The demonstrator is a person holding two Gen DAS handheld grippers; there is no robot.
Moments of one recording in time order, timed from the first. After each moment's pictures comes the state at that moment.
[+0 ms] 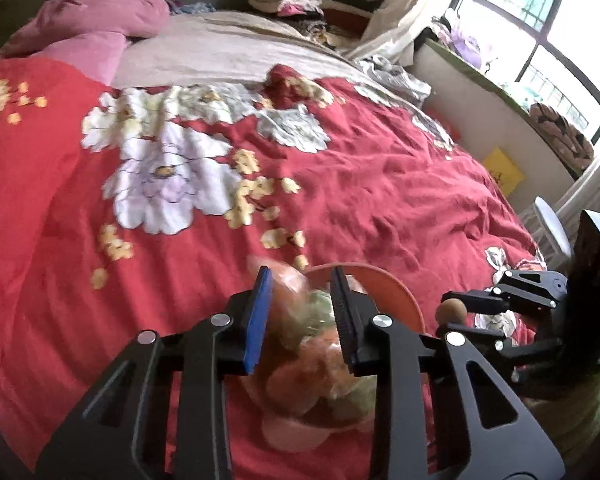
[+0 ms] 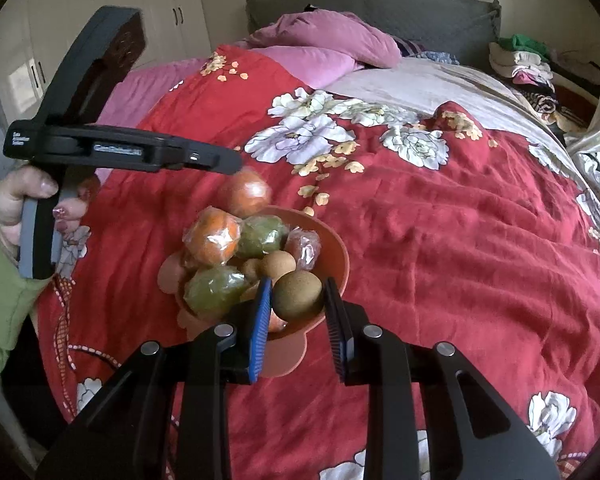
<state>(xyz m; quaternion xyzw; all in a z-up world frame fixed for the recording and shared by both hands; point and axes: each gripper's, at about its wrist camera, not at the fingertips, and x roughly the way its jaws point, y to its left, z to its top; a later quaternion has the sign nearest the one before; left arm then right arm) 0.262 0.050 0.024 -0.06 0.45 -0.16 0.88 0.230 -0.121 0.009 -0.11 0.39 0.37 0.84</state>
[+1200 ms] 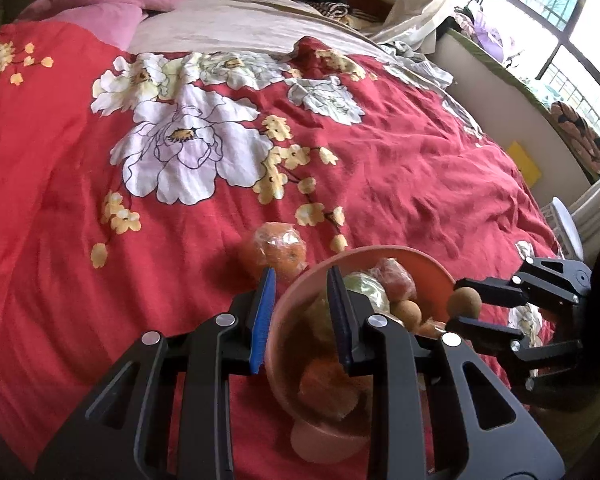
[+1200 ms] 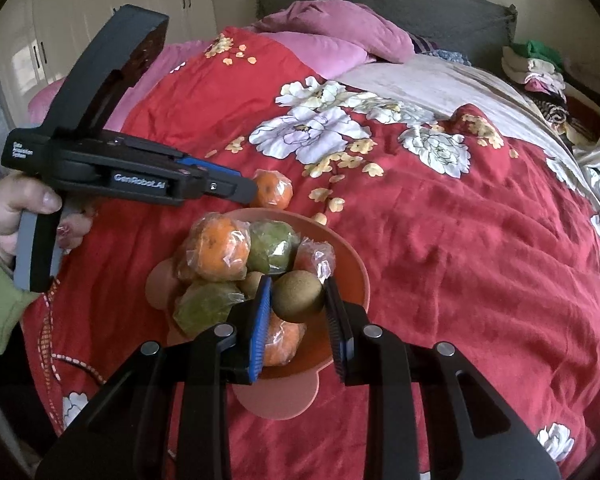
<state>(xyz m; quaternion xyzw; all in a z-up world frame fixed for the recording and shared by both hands) 0.274 0.069 -0.007 -0.07 0.47 -0.12 0.87 0.247 -0.090 -0.003 -0.15 0.39 0.37 0.83</state>
